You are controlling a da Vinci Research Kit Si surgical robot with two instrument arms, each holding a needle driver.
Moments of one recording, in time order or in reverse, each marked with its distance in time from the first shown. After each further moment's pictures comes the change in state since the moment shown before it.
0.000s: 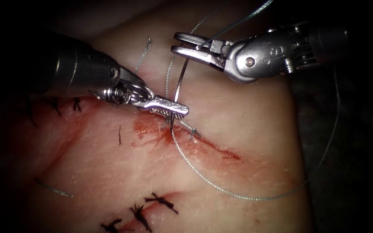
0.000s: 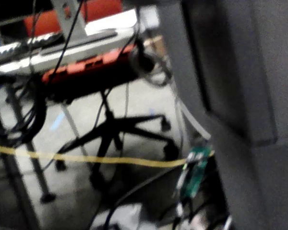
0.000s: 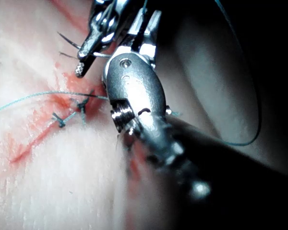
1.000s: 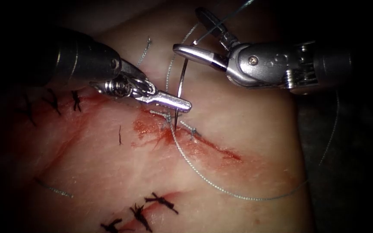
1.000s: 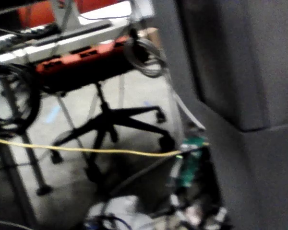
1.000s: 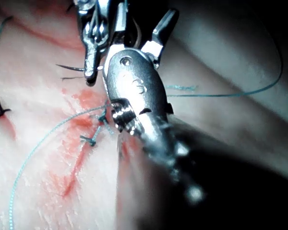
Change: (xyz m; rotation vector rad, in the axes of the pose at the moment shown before) right arm 0.000 0.000 0.000 -0.303 -0.136 0.305; left arm 0.001 0.001 0.000 -0.176 0.067 -0.017
